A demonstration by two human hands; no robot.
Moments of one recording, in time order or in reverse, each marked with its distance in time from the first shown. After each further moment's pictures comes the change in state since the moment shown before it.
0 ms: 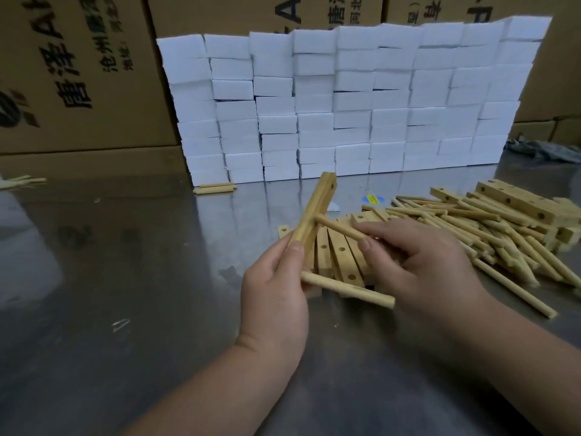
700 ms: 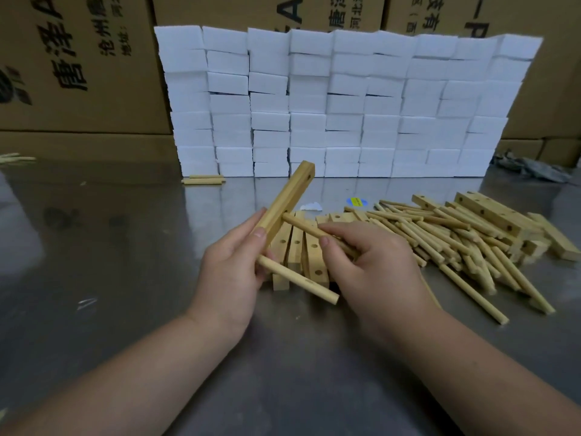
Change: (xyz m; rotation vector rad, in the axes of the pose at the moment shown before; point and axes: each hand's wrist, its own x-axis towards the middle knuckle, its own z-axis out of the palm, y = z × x) left_hand 0.006 0.008 -0.004 0.045 -0.070 0.033; right_hand -0.004 -0.005 0.003 0.093 -0.041 0.169
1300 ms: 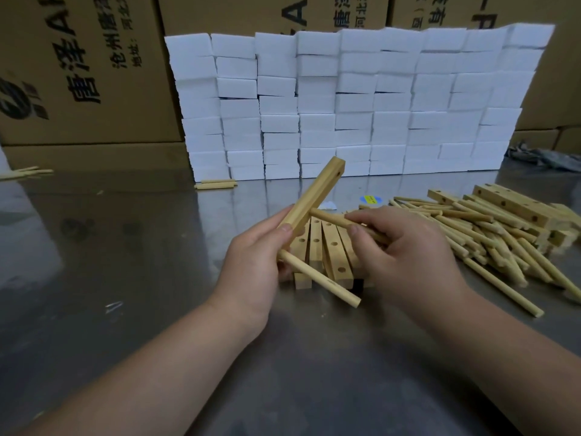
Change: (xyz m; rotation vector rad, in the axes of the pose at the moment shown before) left_hand 0.009 0.002 -0.007 0.023 -0.098 -0.069; right_hand 0.005 0.004 0.000 -0.056 0.060 -0.041
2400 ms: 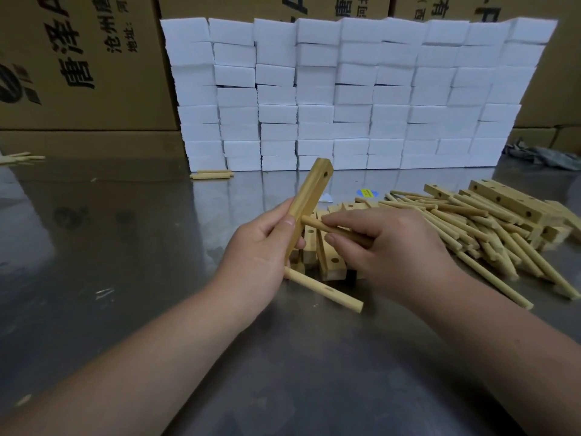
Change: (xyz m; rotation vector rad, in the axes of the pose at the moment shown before) left_hand 0.003 -0.009 -0.003 0.327 -0.073 0.051; right_hand 0.002 -0.002 -0.003 -0.119 -0.032 -0.257
